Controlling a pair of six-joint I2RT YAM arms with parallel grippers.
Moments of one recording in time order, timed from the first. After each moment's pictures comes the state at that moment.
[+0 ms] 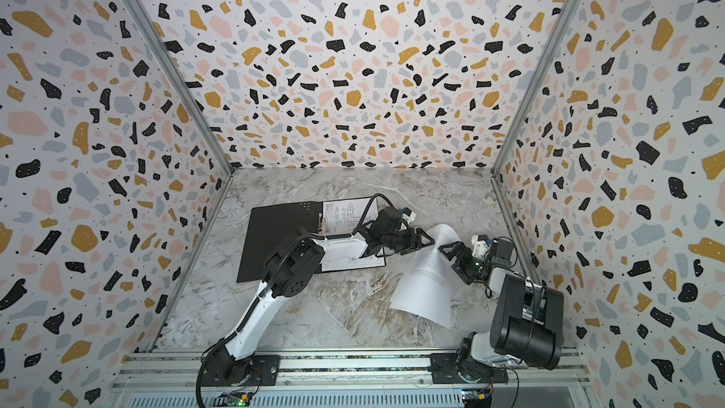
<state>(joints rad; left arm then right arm) -0.86 2.40 1.68 0.22 0.56 -0.97 -0.33 1.42 0.47 0.00 -0.82 0.52</state>
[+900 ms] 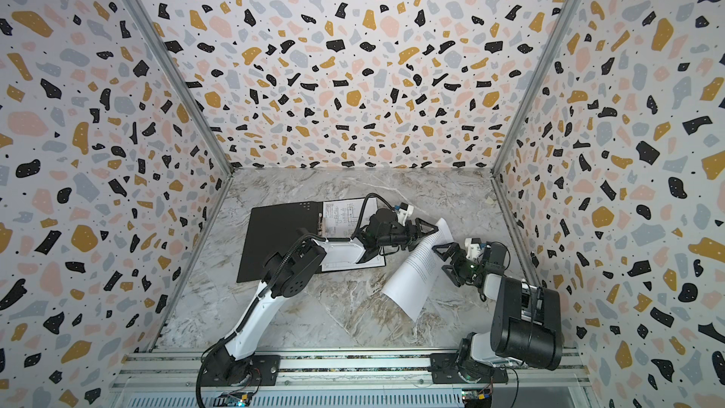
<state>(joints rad) -0.86 2.39 1.58 0.63 0.57 -1.27 -0.28 1.41 0.40 0.17 -0.89 0.70</state>
